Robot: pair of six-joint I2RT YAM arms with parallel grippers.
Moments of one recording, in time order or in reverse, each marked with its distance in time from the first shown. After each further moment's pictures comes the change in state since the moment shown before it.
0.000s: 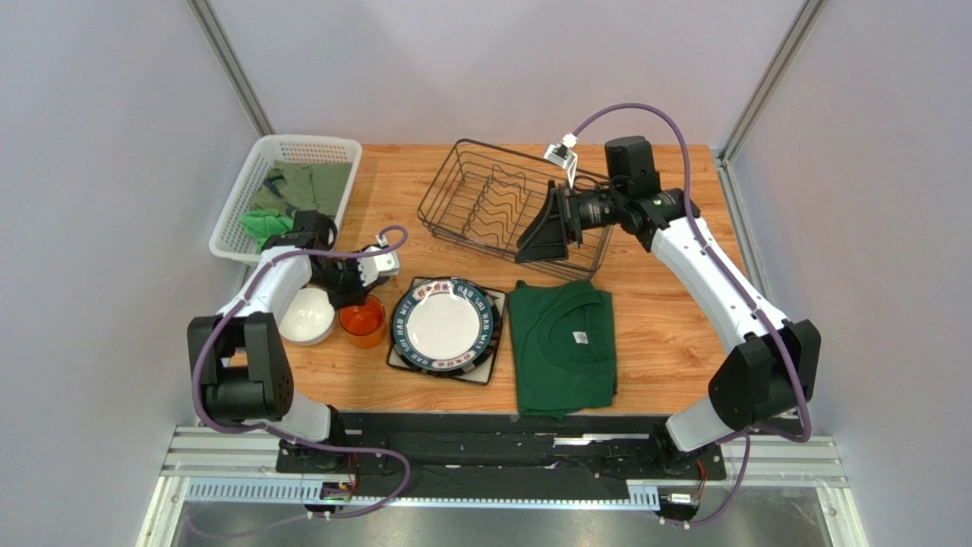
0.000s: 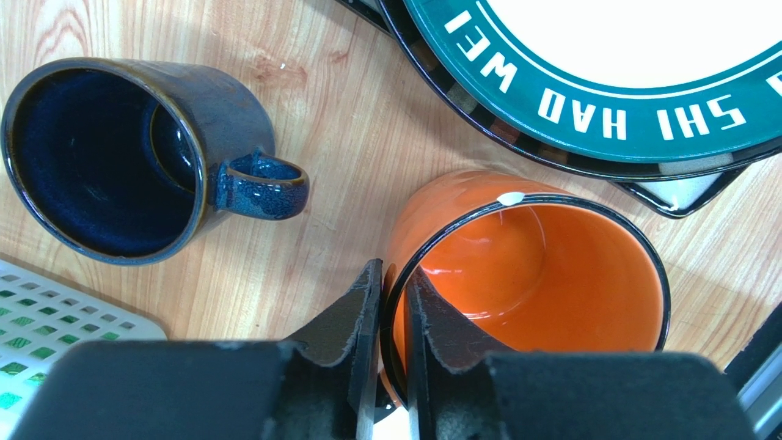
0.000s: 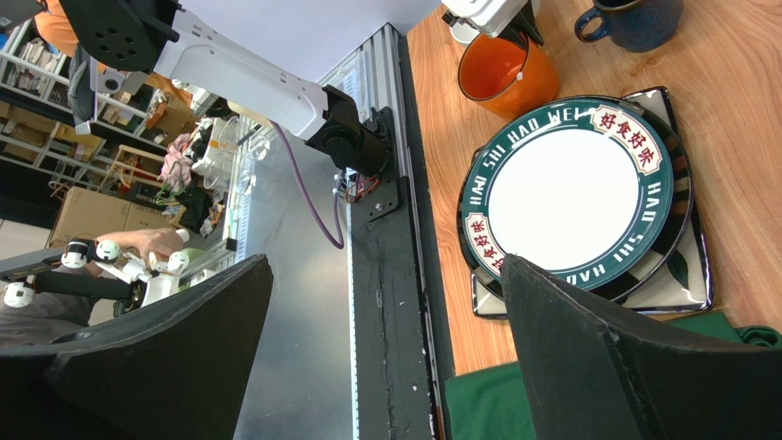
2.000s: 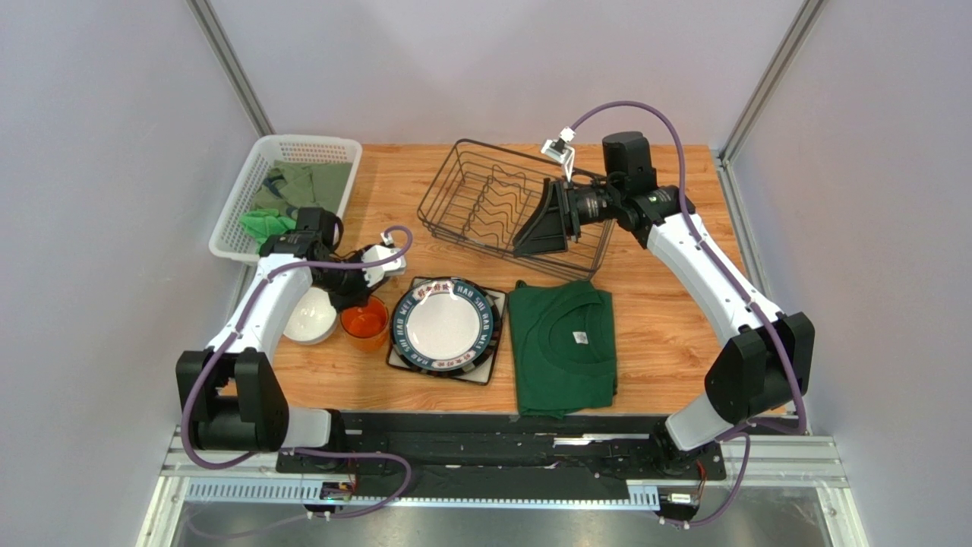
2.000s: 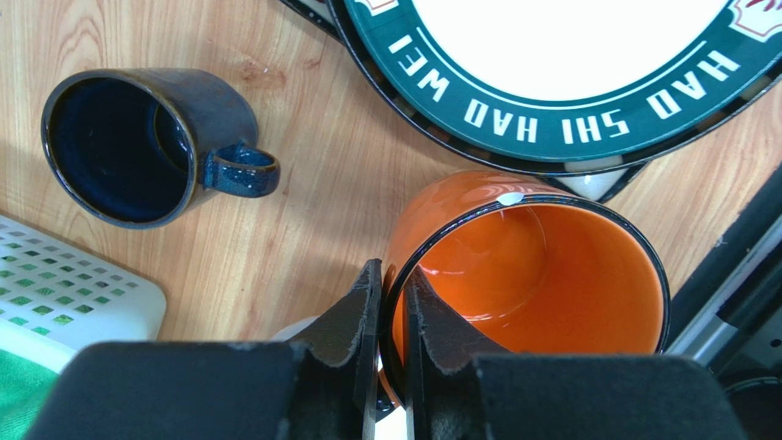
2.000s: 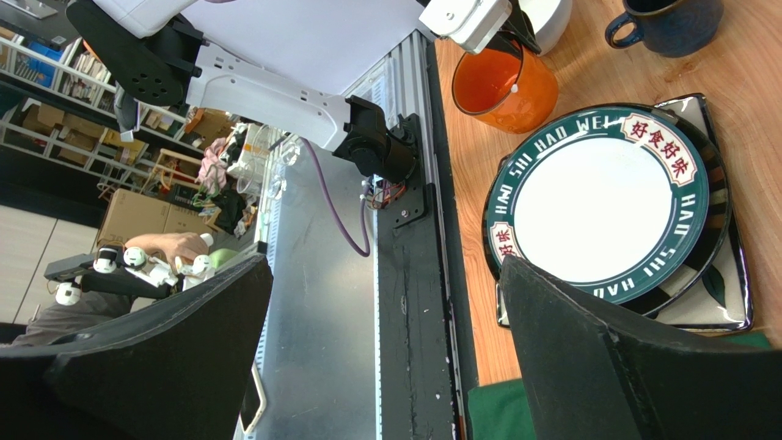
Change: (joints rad) left arm -0.082 -0.139 0.034 -0.119 -0.056 -0.115; right arm 0.000 0.029 0.015 0.066 -0.055 0.100
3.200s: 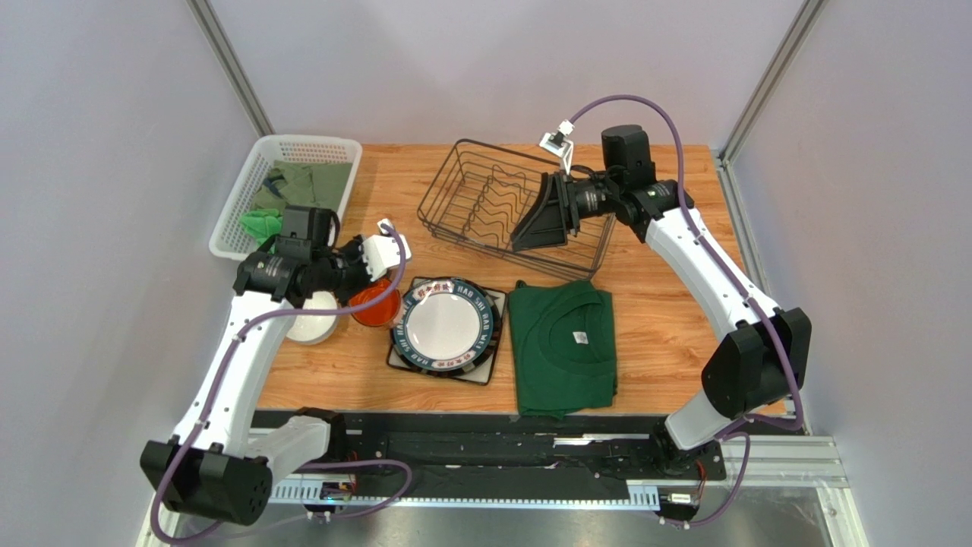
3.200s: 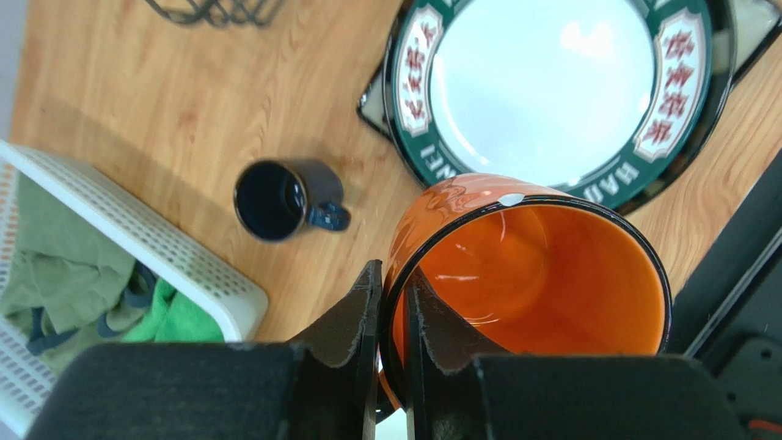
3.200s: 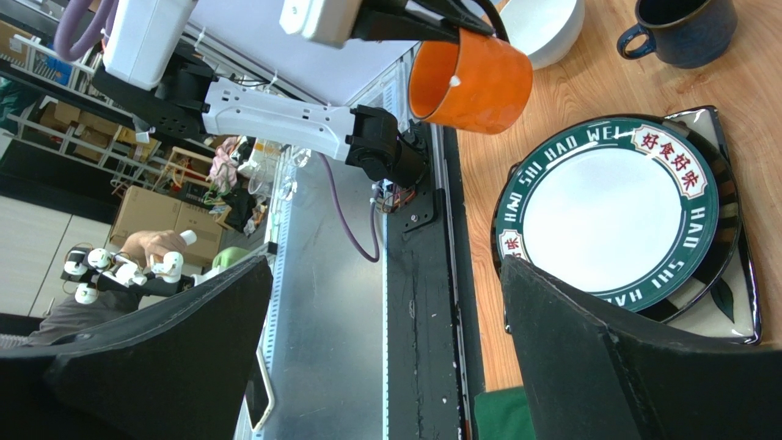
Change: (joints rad) left arm -0.156 -0.301 0.085 0.011 0.006 -0.204; right arm 0.000 0.034 0.054 0.001 -0.026 0.028
